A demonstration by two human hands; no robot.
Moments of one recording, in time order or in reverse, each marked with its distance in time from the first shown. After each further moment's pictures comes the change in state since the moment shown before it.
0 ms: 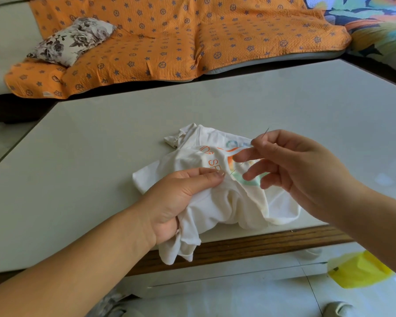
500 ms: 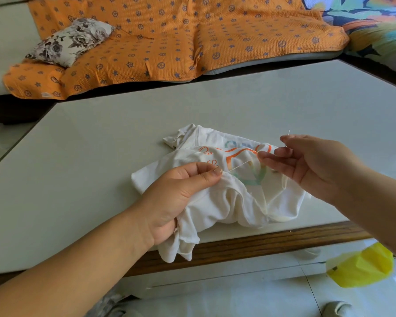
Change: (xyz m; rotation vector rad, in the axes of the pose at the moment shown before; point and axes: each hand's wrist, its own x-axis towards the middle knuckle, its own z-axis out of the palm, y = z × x) left_hand -0.002 0.000 0.002 0.086 0.042 0.122; right_hand 0.024 0.004 -0.028 0.285 0.392 0.205
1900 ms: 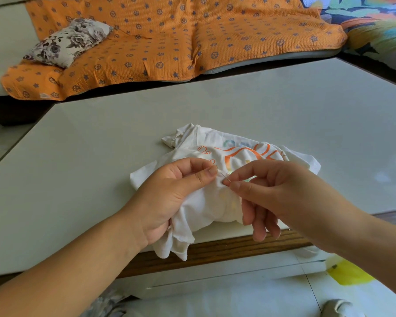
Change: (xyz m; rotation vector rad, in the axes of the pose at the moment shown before) left_hand -0.002 0.001 -0.007 0.024 -0.039 0.096; right_hand -0.068 0.017 0.021 -0.709 -0.425 -0.138
